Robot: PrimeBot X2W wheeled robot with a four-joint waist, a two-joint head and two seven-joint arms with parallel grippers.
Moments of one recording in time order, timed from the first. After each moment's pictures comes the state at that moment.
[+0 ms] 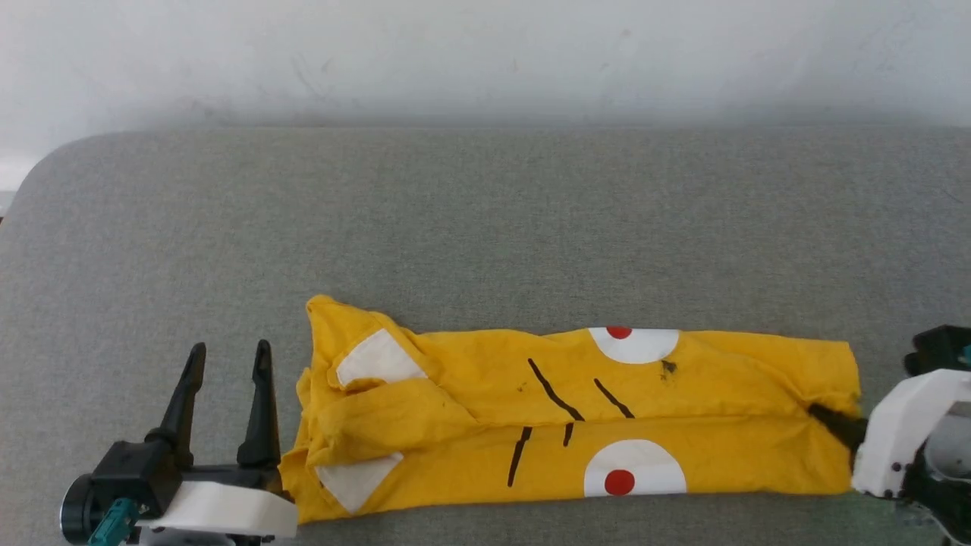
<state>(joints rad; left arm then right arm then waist) 0.06 0.22 -0.05 -0.05 -0.29 0.03 -0.26 -0.13 -0.34 -0.04 0.24 0.68 0.13 0.71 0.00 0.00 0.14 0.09</state>
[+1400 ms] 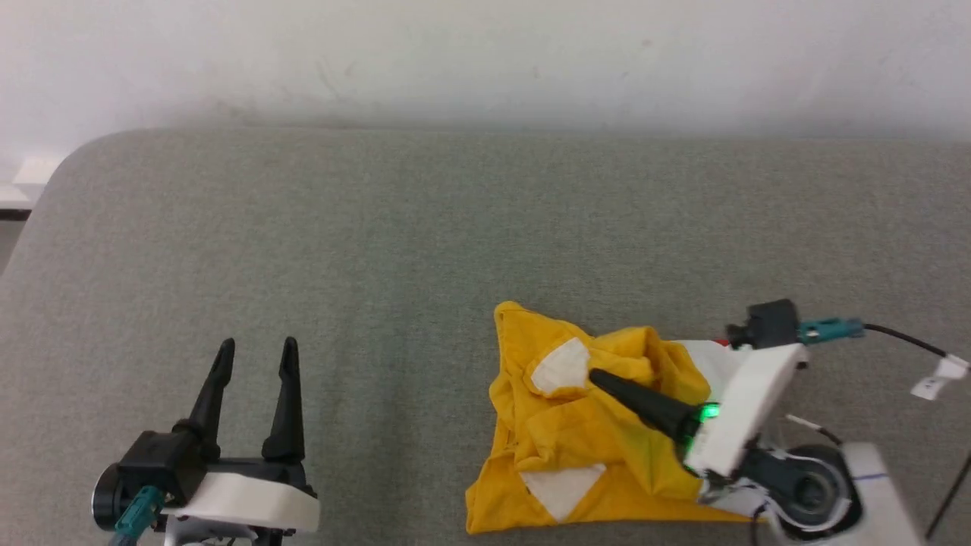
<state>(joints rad) 0.04 0.16 -0.03 0.00 -0.25 -0.04 -0.26 -0.16 -0.06 0.09 0.09 1.11 0.13 0.77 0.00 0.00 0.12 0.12</state>
